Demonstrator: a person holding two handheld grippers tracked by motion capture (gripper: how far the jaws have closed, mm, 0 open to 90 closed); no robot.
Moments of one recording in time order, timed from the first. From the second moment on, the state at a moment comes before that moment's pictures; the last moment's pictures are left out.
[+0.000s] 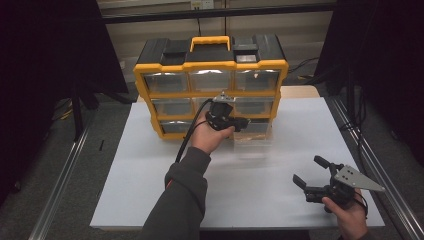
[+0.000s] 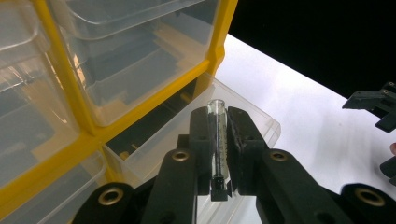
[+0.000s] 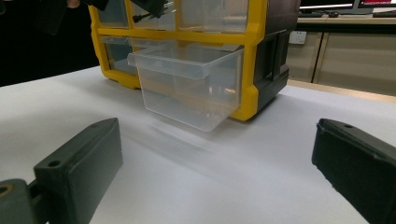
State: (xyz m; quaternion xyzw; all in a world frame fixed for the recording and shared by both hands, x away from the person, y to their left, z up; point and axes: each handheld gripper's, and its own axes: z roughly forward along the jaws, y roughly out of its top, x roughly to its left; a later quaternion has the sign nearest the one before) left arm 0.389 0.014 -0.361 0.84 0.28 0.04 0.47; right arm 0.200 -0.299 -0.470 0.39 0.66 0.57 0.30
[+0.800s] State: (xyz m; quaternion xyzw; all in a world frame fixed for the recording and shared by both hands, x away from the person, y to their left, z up) left arm 0.392 0.005 -0.371 0.84 0.27 0.04 0.47; right arm 0.199 -0.299 -0.470 0.39 0.65 0.57 0.30
